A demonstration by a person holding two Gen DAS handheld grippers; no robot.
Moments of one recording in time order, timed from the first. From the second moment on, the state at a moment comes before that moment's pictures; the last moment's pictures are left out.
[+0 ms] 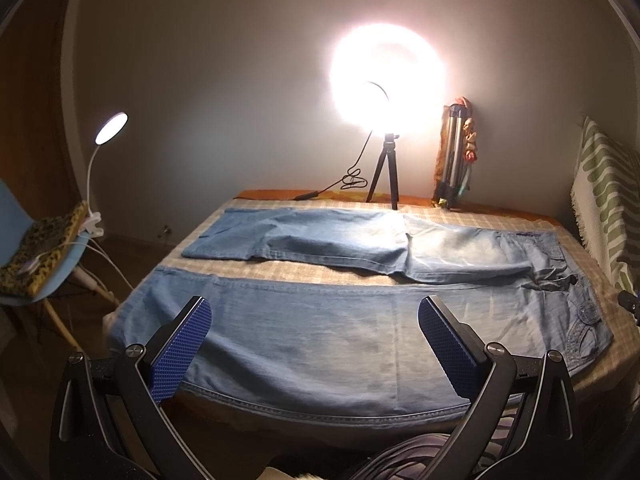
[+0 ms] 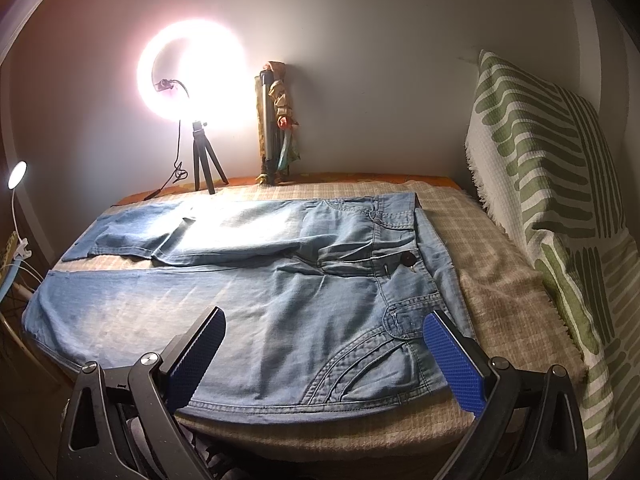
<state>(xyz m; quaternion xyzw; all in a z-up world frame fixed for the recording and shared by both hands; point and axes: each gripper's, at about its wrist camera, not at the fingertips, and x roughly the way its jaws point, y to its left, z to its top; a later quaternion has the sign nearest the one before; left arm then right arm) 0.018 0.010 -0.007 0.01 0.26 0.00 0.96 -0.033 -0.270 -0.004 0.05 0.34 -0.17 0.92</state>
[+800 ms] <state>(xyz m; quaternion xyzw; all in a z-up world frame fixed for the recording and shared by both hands) 0.106 0.114 -0.048 -0.01 0.32 0.02 0.95 0.062 -0.268 -0.008 -0.05 0.34 -0.09 0.93</state>
